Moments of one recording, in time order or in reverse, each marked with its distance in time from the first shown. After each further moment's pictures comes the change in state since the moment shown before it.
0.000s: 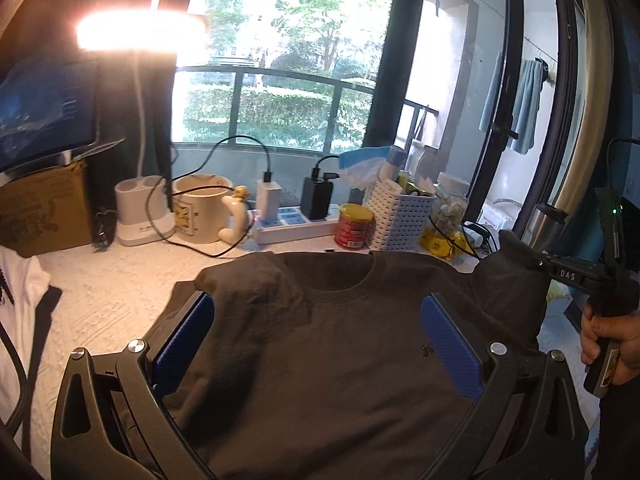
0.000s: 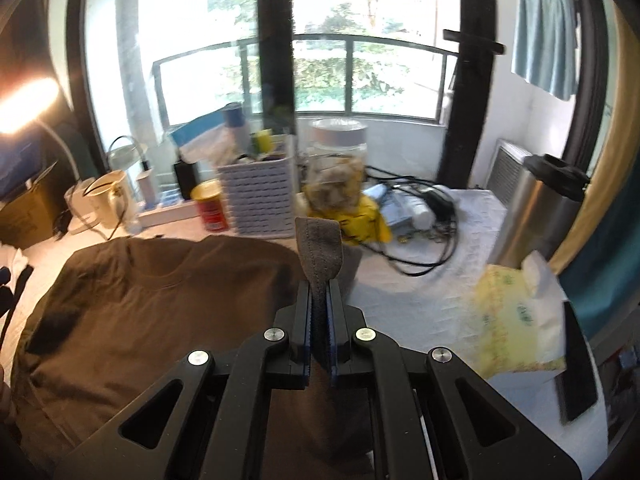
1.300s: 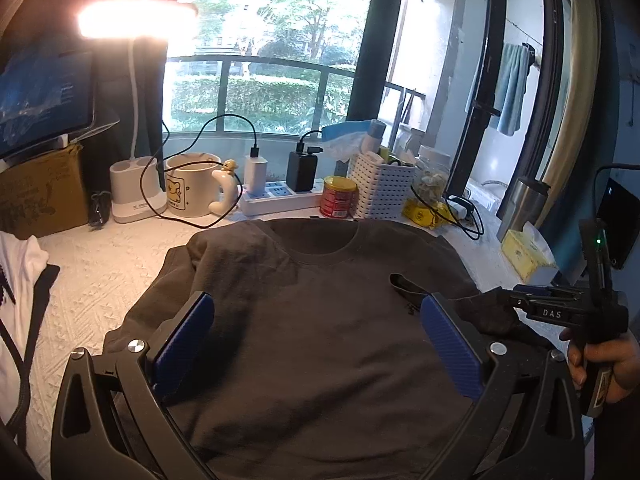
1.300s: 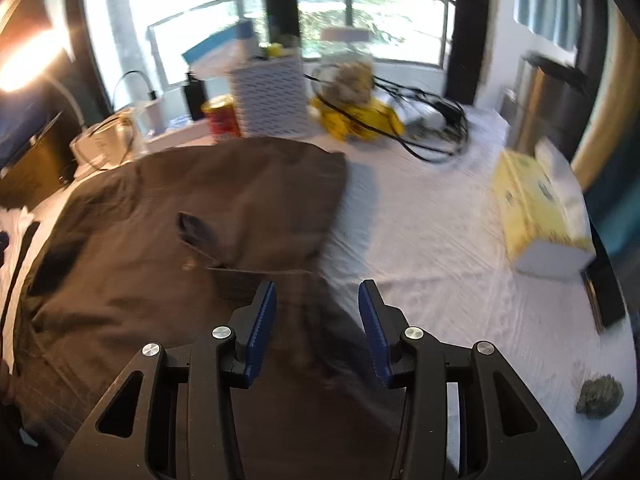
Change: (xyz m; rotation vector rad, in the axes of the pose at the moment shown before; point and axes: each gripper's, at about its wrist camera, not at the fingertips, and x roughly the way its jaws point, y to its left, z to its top) left arm -0.014 -0.014 -0.025 0.042 0.050 -0.036; right arm 0.000 -0.009 -0.079 0.079 0.189 0.043
